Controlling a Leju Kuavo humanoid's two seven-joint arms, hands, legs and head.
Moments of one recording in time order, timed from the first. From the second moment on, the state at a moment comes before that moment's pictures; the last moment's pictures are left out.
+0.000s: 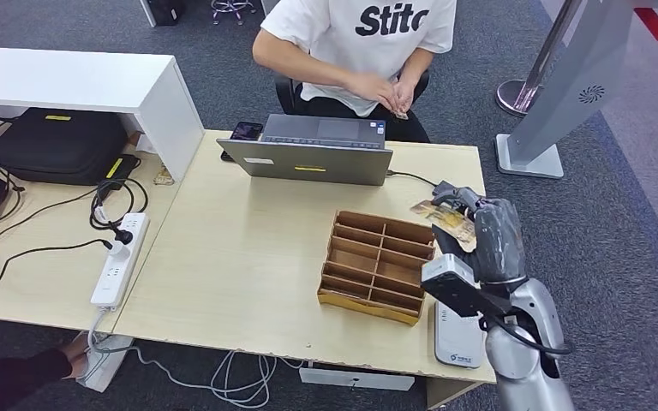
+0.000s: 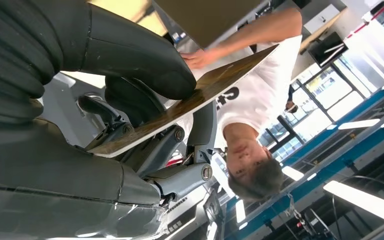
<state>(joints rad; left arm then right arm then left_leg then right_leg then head) -0.07 -0.02 1.26 -0.24 -1.15 -0.09 0.01 -0.29 0.11 0.25 -1.53 0.85 -0.15 -0.32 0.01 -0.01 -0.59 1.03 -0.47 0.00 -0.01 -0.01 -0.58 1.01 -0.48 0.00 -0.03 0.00</state>
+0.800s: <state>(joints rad) -0.07 -0.04 1.35 -0.24 -1.09 -0.06 0.00 0.01 -0.06 0.10 -1.64 1.13 -0.11 -0.08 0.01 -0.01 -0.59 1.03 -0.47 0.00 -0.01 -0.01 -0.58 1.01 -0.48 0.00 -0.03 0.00</state>
